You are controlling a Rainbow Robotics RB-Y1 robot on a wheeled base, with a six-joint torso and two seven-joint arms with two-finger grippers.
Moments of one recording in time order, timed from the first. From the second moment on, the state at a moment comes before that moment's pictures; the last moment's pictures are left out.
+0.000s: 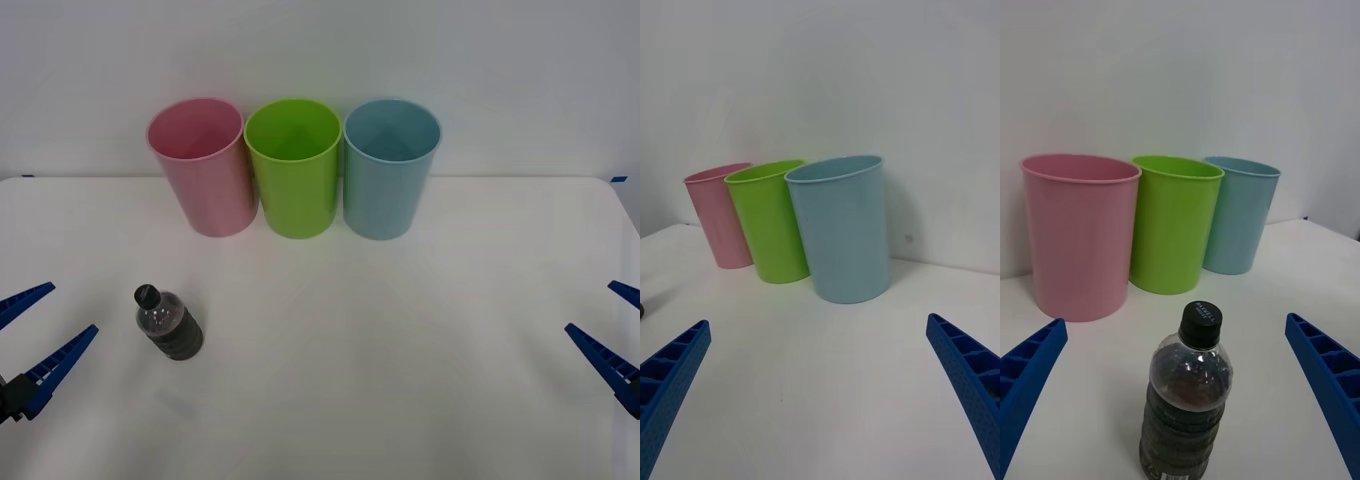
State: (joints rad) right arm 0.35 -0.40 -0.52 -1.66 0.96 -1.22 0.00; left arm 0.35 0.40 0.52 -1.66 -0.96 -1.22 0.00
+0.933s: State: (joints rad) right arm 0.35 -0.40 -0.52 -1.66 0.96 -1.22 0.00; left arm 0.48 0.47 0.51 -1.62 -0.92 -1.22 -0.09
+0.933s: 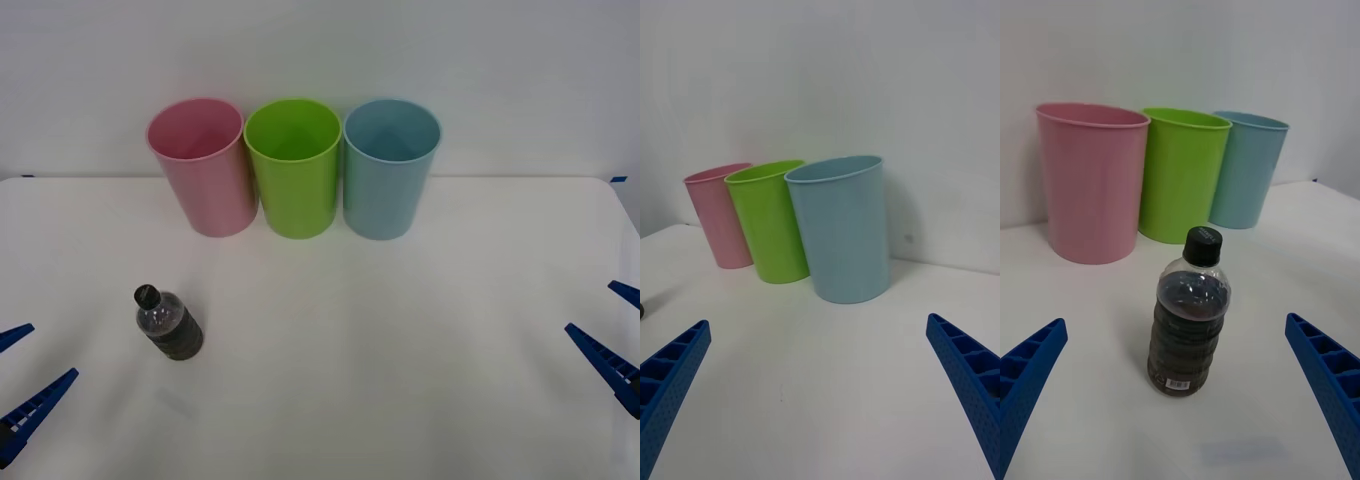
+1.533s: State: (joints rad) right arm 0.35 -0.40 -0.52 -1.66 0.96 -1.22 0.00; left arm 0.47 0.47 0.39 -1.49 -0.93 -1.13 -0.31
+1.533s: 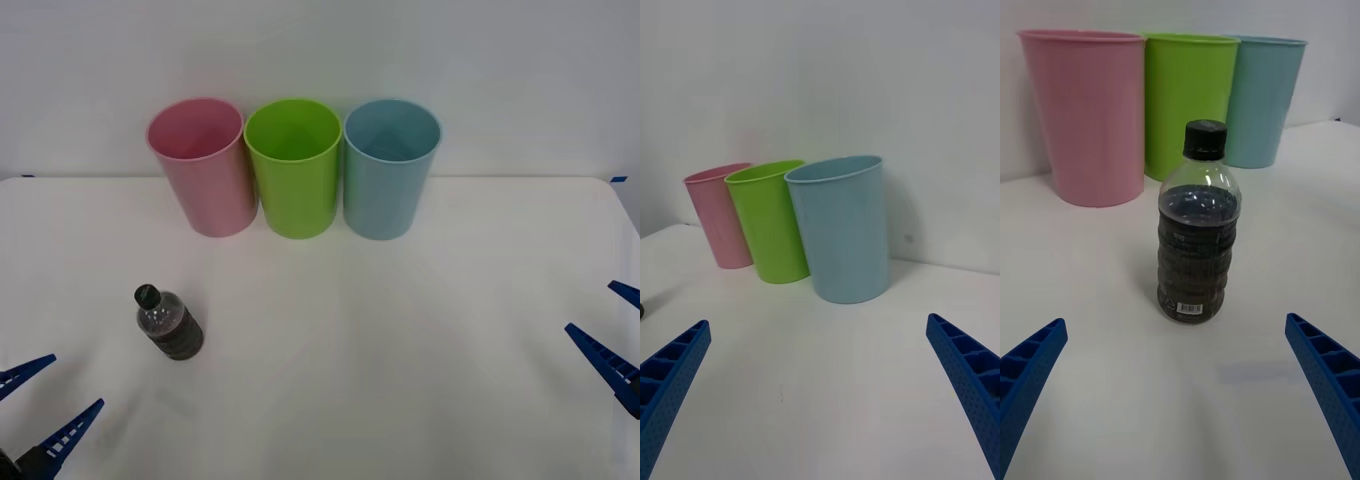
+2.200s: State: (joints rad) right arm 0.35 -0.40 -0.52 -1.66 0.96 -1.22 0.00; left arm 0.36 0.41 0.27 -1.47 -0.99 -1.00 -0.30
